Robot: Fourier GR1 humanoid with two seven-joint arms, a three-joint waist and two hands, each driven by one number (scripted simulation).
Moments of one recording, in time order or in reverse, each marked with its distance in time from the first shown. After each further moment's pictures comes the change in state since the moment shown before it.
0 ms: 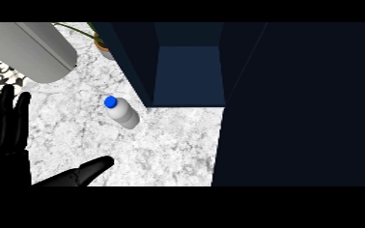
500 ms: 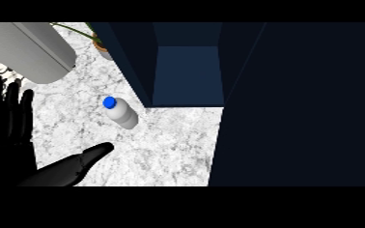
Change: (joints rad) left arm 0.024 -0.001 0.054 0.079 0.061 -0.010 -0.106; right arm -0.029 -0.040 0.062 -0.007 0.032 -0.076 0.032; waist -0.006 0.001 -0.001
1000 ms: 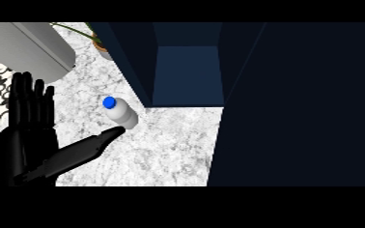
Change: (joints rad) left arm 0.007 -0.030 0.042 0.188 0.086 -0.012 -0.186; right arm -0.019 -0.045 0.045 0.010 0.018 -0.056 -0.018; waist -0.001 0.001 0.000
